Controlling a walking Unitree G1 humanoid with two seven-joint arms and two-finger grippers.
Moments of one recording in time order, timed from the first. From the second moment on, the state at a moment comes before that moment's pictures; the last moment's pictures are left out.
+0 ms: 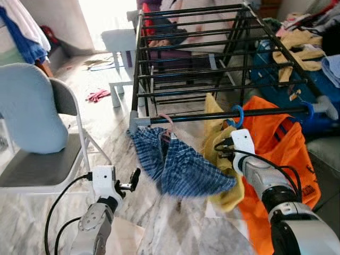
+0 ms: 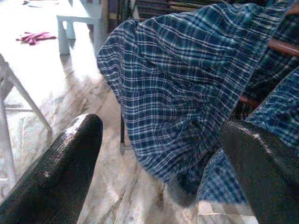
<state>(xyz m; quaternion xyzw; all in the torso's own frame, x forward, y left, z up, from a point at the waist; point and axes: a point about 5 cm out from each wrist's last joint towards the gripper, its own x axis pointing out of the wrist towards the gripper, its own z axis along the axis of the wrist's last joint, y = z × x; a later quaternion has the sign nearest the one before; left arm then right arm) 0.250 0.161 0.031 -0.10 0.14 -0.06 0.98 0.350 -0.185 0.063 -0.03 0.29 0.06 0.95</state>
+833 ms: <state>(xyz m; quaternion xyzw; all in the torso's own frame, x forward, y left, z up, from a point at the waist) 0.243 0.165 0.027 -0.09 0.16 -0.04 0.98 0.309 -0.208 0.053 -0.05 0.18 0.02 0.98</state>
